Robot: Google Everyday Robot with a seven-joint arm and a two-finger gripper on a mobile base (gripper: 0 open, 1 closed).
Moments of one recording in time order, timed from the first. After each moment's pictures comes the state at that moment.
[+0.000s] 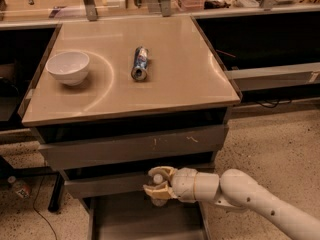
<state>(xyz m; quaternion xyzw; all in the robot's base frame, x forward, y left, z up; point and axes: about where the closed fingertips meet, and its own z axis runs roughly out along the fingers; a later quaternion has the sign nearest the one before) 0.468 0.018 0.586 -0.45 0.65 0.36 0.48</state>
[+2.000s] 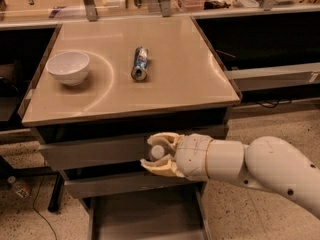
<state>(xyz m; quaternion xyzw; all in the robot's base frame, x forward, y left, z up) 0.438 0.012 0.790 -0.54 0.62 0.23 0.52</state>
